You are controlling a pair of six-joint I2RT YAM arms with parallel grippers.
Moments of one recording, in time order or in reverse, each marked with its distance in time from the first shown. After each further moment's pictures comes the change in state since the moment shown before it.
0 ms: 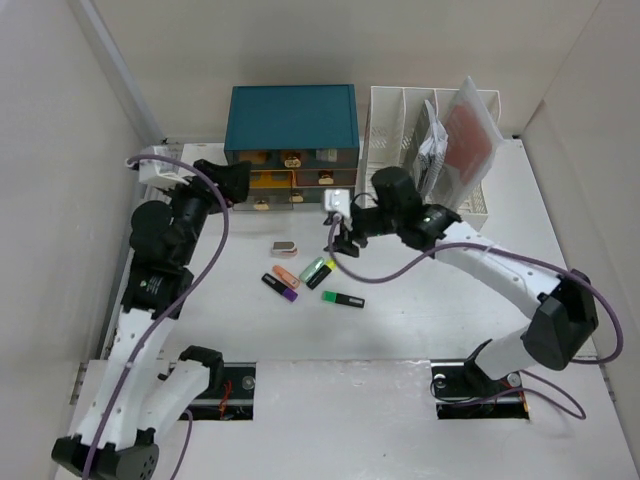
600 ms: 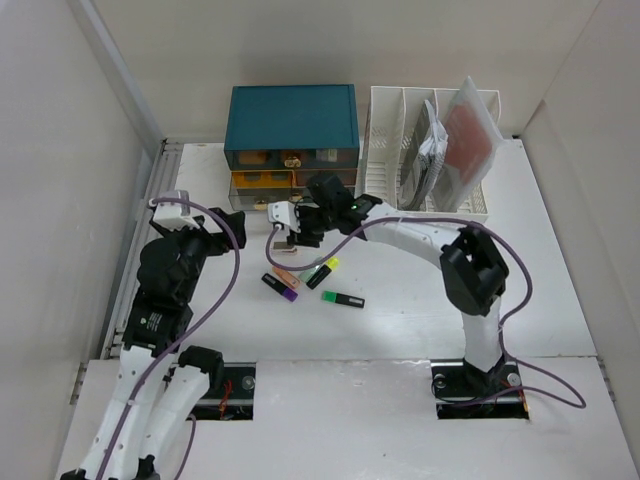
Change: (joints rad) left arm 0.000 -0.242 -0.156 -0.241 -0.108 0.317; right arm 0.135 0.515 0.310 -0.019 0.214 -0.262
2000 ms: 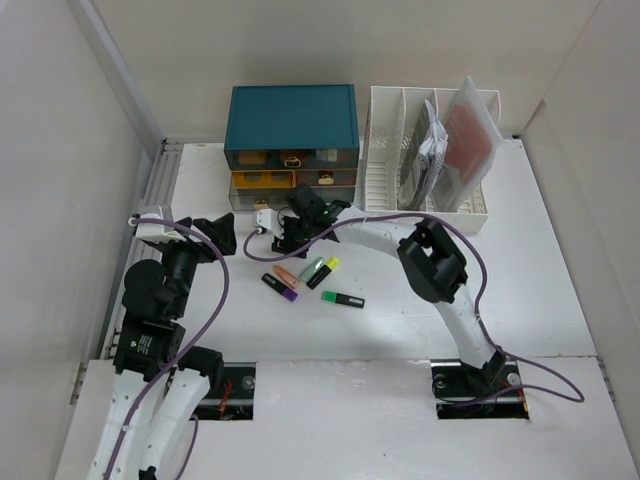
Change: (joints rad) left arm 0.000 -0.127 0.000 -0.001 -0.039 0.011; right arm 0.043 0.306 0.244 -0.084 0.105 0.155
